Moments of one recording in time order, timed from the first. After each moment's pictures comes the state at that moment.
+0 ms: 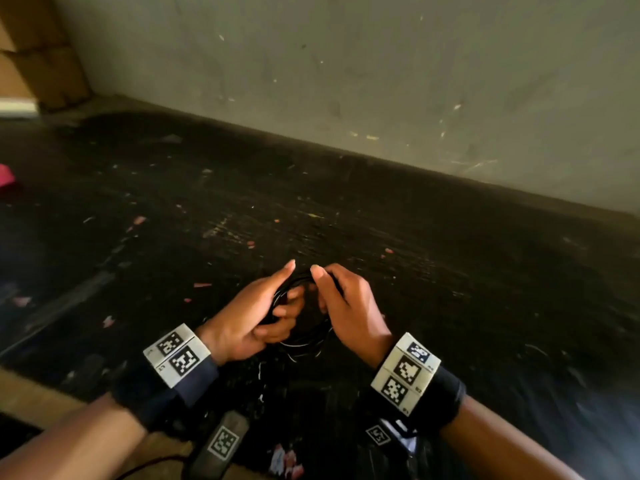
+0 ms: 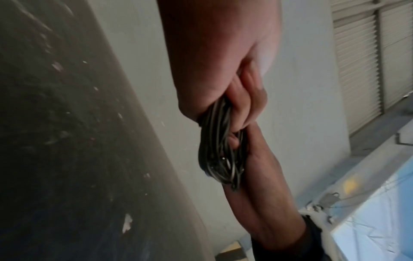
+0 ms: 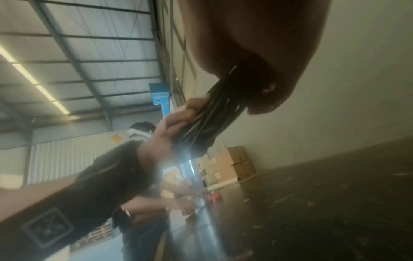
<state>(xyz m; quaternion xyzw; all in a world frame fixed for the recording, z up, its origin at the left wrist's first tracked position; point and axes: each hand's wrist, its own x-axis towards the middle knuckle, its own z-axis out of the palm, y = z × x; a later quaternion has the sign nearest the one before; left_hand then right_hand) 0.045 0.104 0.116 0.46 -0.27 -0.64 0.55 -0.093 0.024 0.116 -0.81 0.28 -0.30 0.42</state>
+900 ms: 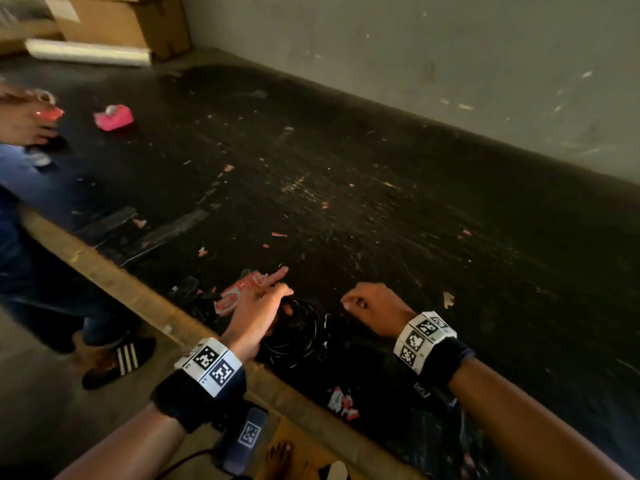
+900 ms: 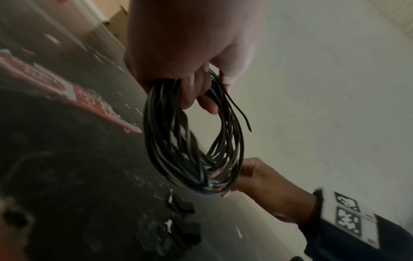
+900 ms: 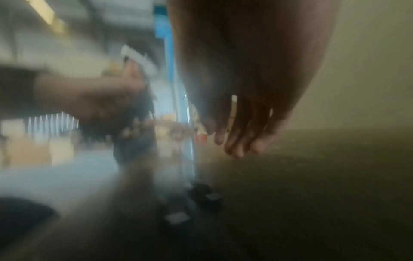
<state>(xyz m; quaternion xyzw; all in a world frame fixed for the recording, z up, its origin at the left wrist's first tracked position) 0.072 0.198 0.044 0.76 -0.07 -0.33 0.56 -0.055 0.016 0.017 -0.94 0.19 0.04 0.28</state>
